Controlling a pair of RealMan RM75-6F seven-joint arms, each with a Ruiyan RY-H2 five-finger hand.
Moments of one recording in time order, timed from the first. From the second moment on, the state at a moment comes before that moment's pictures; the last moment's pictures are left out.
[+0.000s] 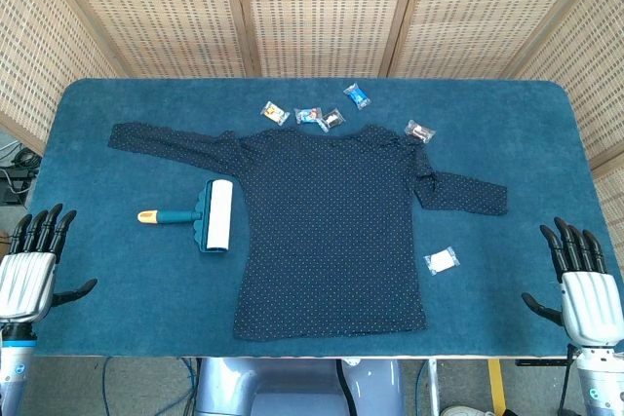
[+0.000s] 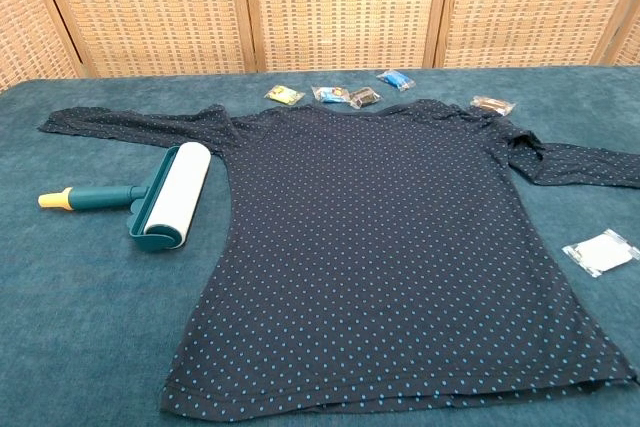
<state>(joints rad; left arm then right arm) -0.12 -1.19 -0.07 -1.72 1.43 1.48 0.32 0.05 -1.18 0.09 -1.59 -1.54 1.57 -0.05</state>
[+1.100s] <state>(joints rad) -0.40 -1.19 -0.20 -1.68 1.19 1.09 0.40 0.05 -1.18 0.11 -1.56 -1.50 1.57 0.01</state>
